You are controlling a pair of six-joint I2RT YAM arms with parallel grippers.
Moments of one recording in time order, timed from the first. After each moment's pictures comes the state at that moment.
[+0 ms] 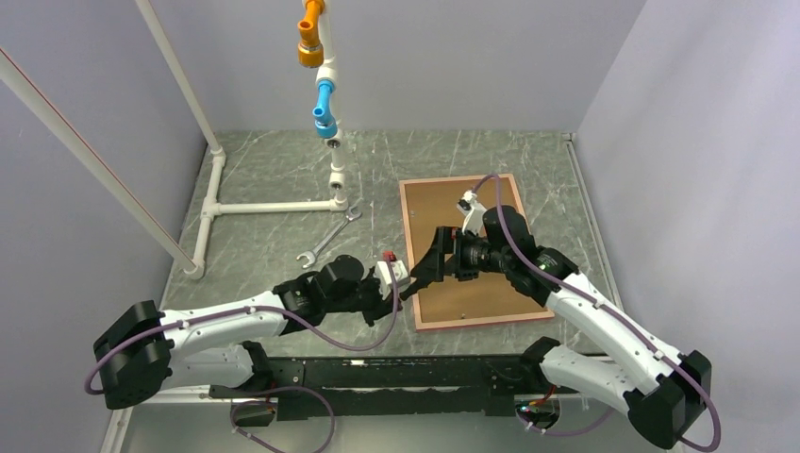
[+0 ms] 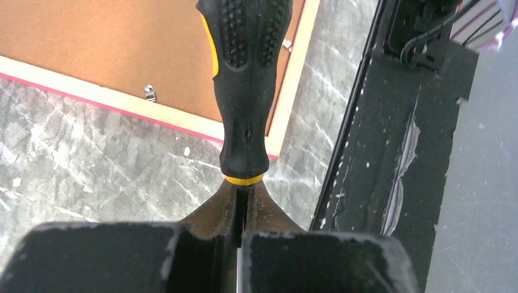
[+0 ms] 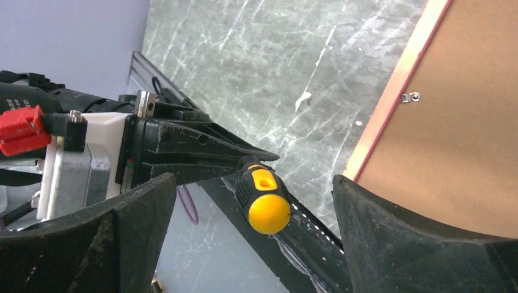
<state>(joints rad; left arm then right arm) -1.04 1.13 0.56 0.07 0.24 -0.02 0.63 0.96 0.82 -0.47 -0.42 0.65</state>
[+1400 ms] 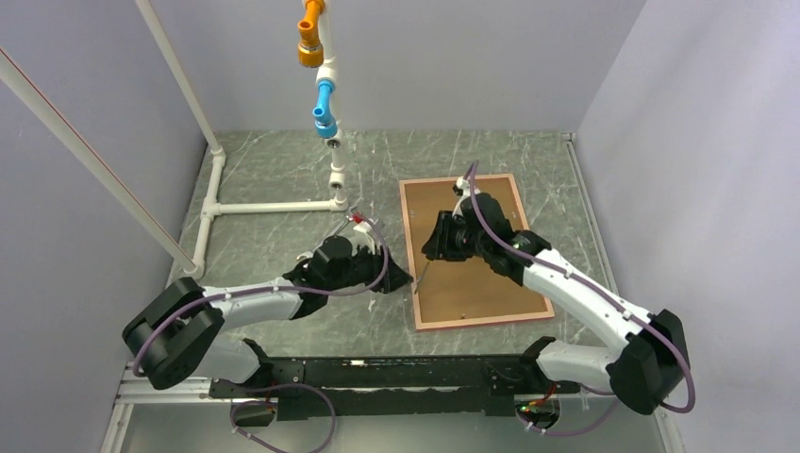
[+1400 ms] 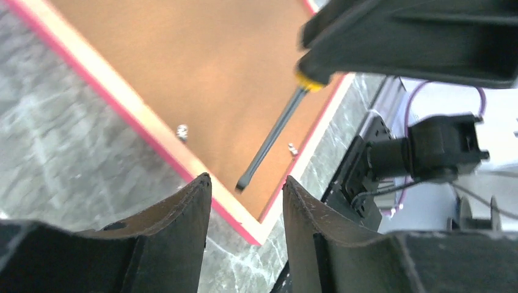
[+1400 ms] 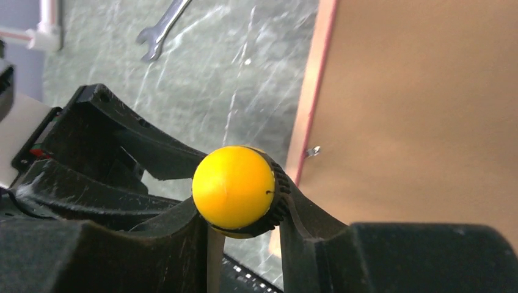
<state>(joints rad) -0.84 1.33 0.49 0.55 0.31 -0.62 0.64 1.14 0.85 -0.38 -0.13 0.63</state>
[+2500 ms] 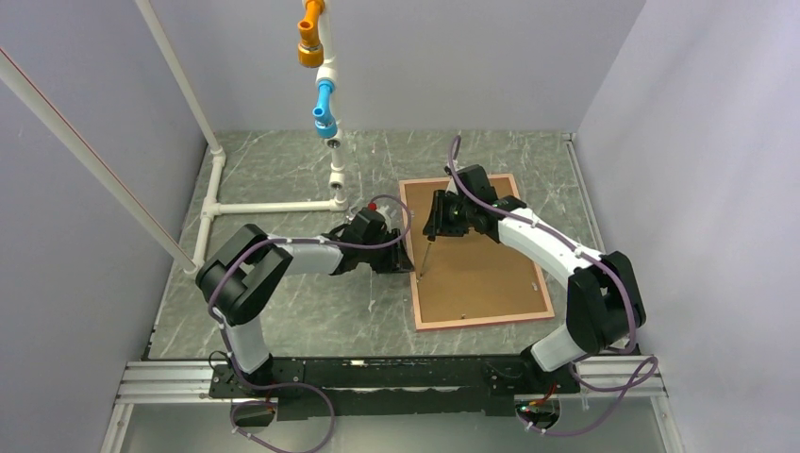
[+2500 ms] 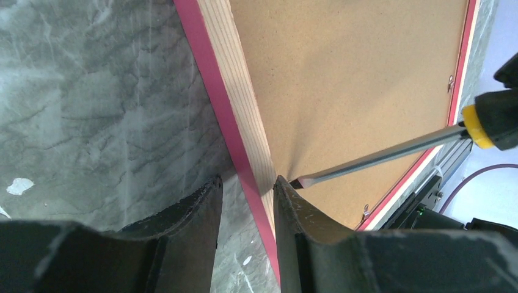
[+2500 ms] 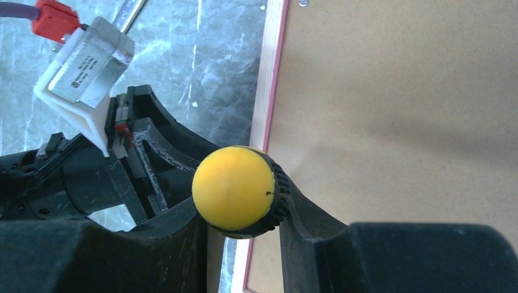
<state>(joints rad) -0.72 1.79 0.87 0.17 0.28 -0.78 0.48 1.51 1.06 -0.39 -0.20 0.47</state>
